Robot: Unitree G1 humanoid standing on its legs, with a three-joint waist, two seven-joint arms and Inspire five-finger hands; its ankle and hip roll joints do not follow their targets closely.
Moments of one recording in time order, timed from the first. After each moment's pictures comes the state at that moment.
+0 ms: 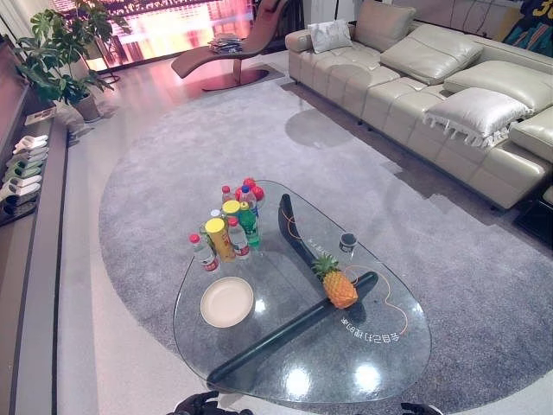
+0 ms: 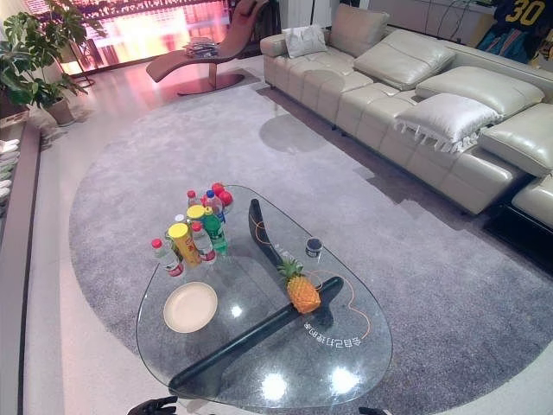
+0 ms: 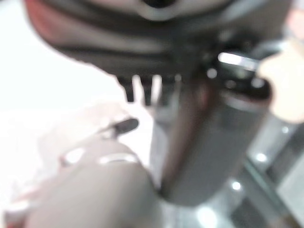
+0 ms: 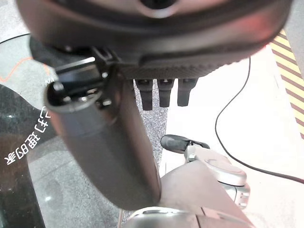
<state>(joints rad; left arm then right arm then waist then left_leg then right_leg) -0.02 0.27 -0.17 1.27 -0.13 -0.02 -0.14 -0.04 -0.31 0.14 1.33 0.09 0.01 -0.01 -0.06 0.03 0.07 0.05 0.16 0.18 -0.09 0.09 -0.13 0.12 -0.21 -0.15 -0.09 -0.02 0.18</state>
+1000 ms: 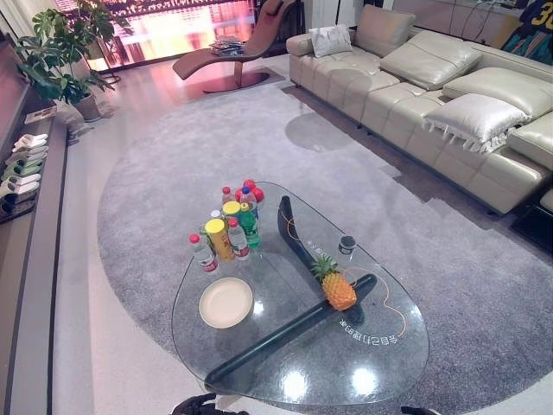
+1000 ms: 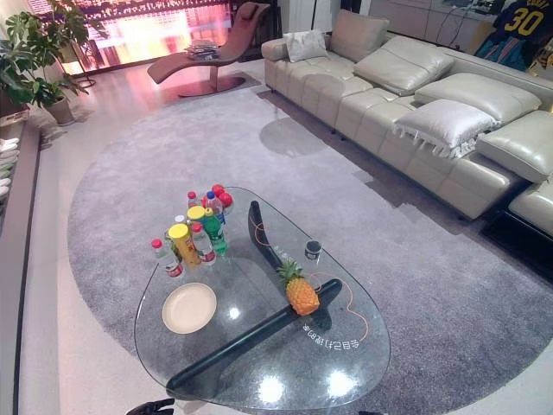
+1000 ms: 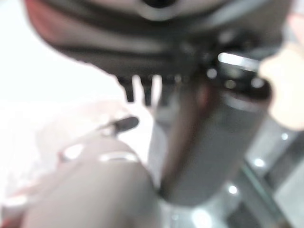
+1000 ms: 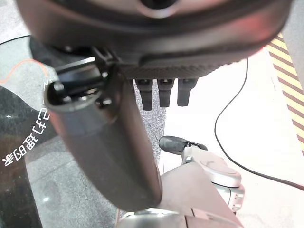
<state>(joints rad) -0.02 0.27 -0.14 1.28 -0.14 -0.01 -0.14 -0.03 -0.31 0.14 1.33 0.09 0.01 0.00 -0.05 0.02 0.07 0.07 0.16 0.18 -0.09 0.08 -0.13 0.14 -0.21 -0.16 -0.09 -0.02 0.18</state>
